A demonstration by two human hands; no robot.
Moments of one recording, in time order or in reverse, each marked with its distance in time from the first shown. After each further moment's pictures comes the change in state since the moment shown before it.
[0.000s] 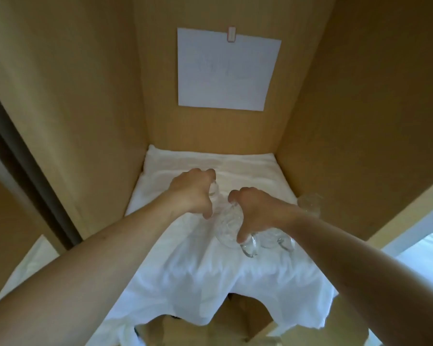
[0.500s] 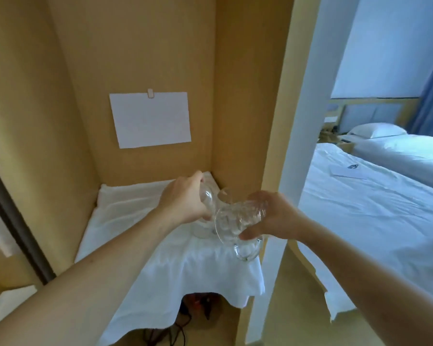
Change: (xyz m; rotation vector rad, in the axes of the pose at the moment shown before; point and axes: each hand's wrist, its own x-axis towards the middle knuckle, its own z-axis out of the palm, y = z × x) left_hand -0.123 0.172 -0.014 -0.065 0.305 0.193; right_hand -0.279 0.047 -0.003 0.477 0.594 0.266
